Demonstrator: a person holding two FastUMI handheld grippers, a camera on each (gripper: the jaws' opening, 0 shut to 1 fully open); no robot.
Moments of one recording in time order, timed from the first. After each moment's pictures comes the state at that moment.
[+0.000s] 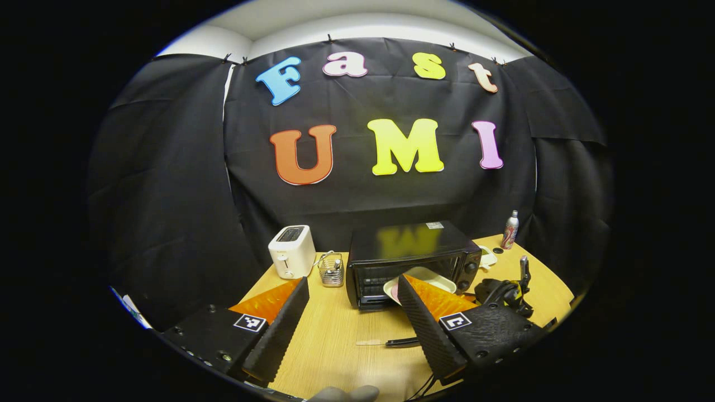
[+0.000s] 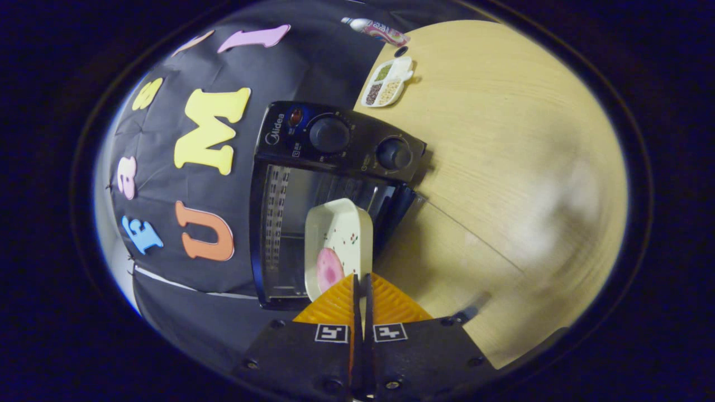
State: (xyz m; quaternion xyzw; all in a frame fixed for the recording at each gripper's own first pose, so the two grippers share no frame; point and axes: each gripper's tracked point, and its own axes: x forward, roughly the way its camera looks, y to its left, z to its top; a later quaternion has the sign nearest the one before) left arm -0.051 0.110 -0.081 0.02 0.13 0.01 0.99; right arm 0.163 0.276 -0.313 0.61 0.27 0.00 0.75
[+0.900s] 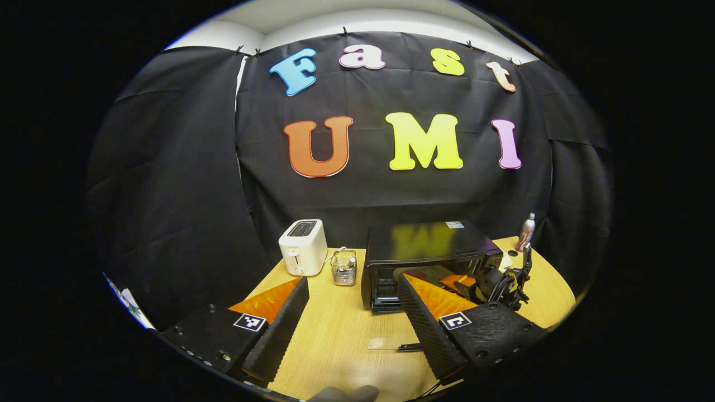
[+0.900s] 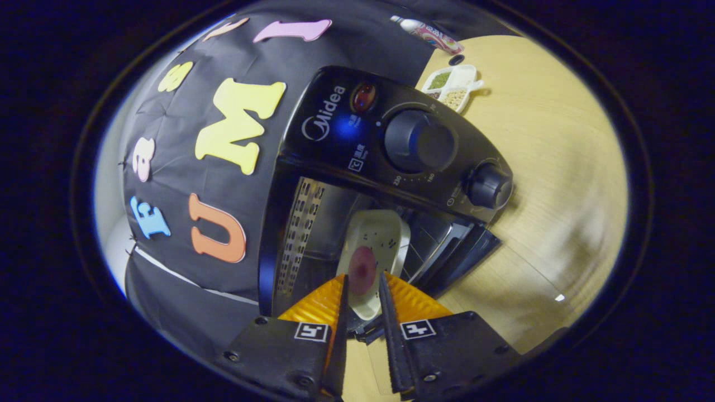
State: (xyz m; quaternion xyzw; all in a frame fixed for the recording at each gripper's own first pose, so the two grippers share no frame) left arm -0.030 0.133 -0.088 0.00 0.14 0.04 0.99; right arm 0.228 0.275 -0.296 0.55 0.22 0.04 0.81
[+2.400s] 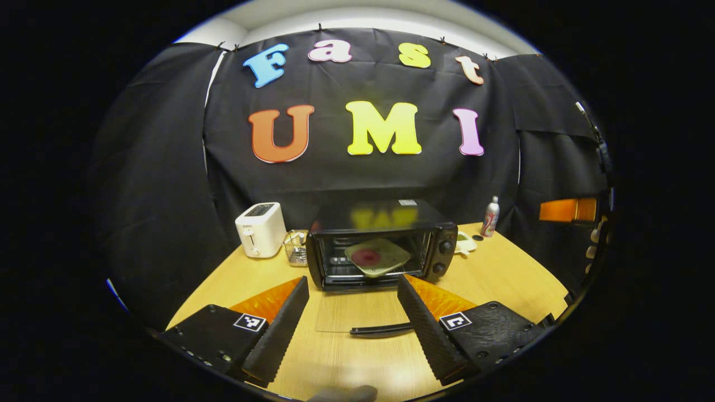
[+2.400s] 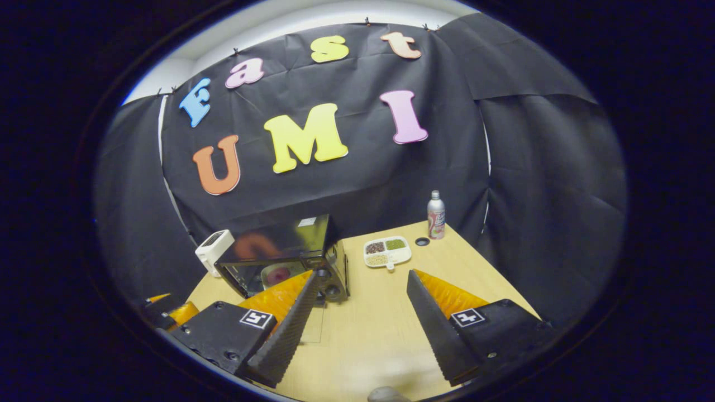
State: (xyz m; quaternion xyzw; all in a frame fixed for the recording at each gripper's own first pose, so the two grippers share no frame) left arm -0.059 0.038 -0.172 -0.01 0.17 -0.04 0.98; right arm 0.001 0.048 -0.137 0.12 0.14 -0.05 0.98
